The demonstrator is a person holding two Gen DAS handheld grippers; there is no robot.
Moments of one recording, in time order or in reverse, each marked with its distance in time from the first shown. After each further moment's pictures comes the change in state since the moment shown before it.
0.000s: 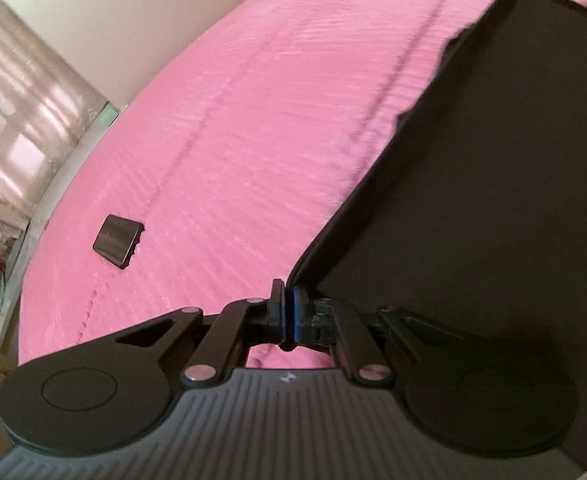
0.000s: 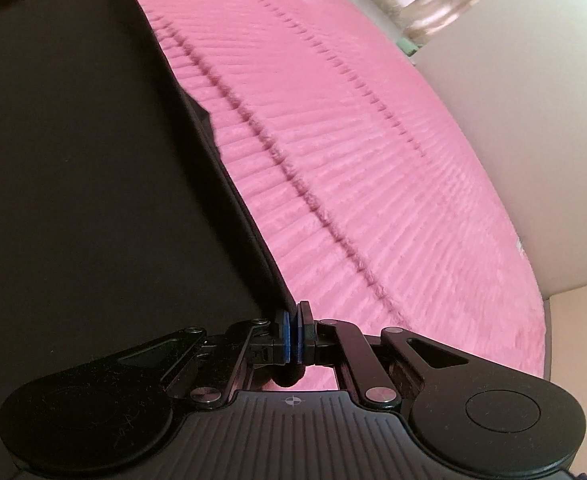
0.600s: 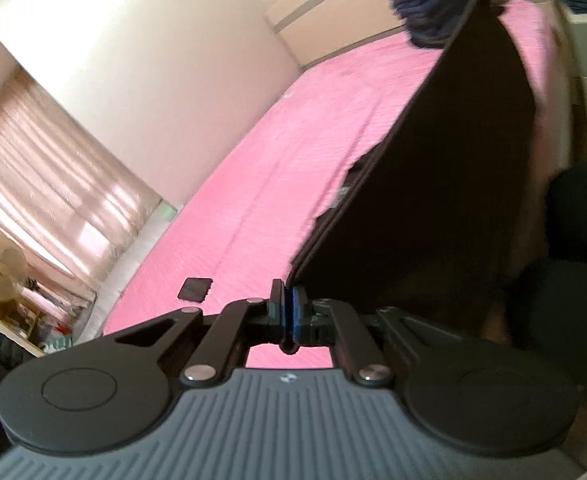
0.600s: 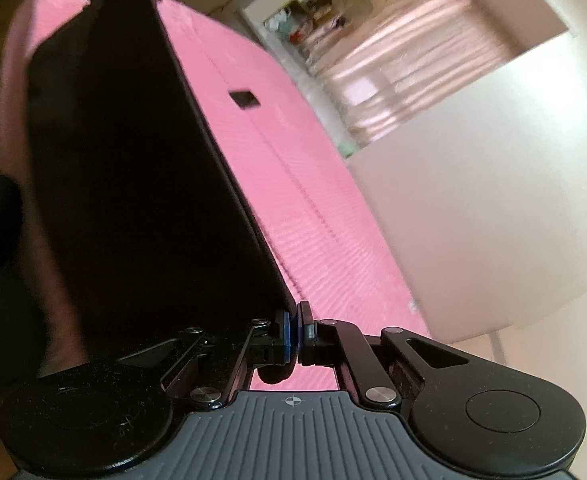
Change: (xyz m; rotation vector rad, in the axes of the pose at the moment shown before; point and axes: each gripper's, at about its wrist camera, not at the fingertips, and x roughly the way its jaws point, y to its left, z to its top) left arm -0.354 -0.127 -0.067 0.113 -0.258 0.144; right arm -0.315 0.103 -0.027 -0.103 -0.188 -0.218
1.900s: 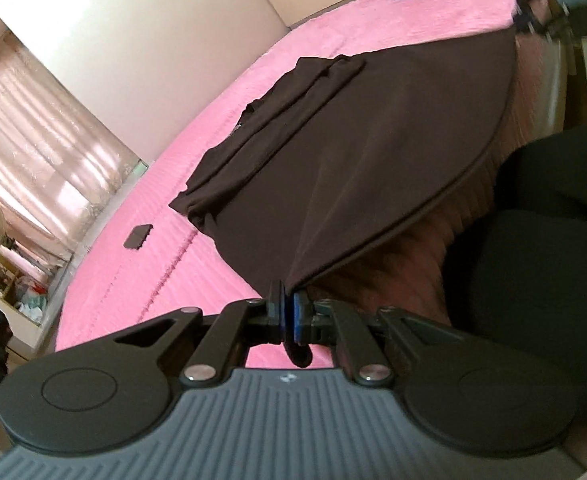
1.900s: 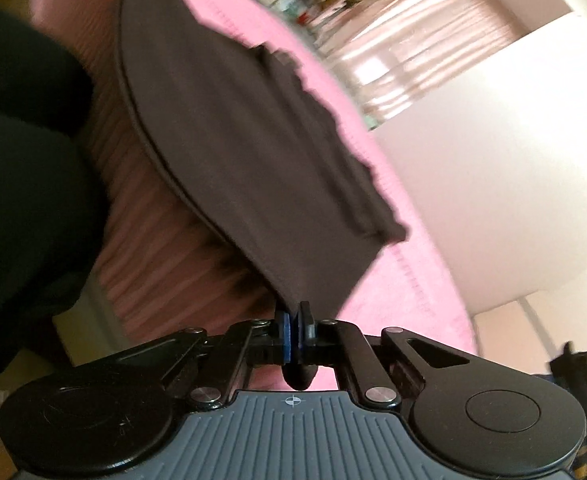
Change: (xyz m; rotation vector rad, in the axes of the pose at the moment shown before) left arm 0.019 -0.148 -0.077 -0.051 0.075 0.006; right arm 0.028 0.201 -0.086 0.014 -0.039 -0.080
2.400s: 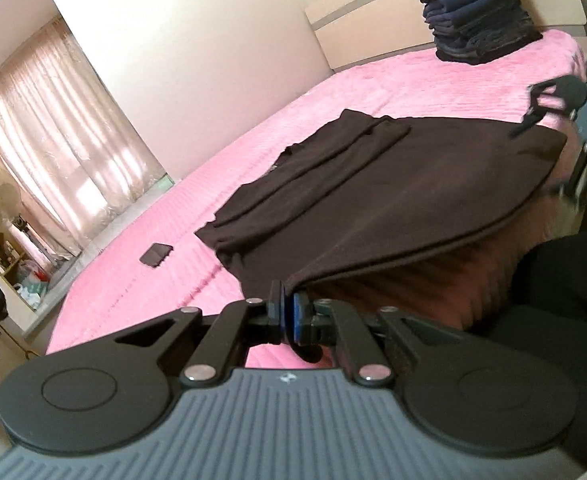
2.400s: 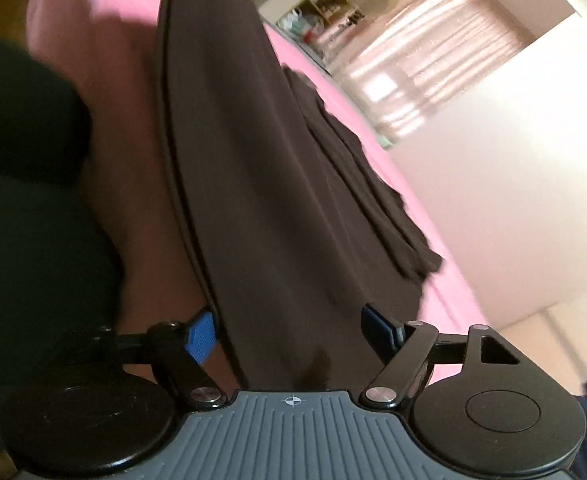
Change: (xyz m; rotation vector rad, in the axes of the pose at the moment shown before) left arm -0.014 0.037 0.023 -0.166 -0.107 0.040; right arm 0.066 0.045 0.013 0.004 -0.017 0.045
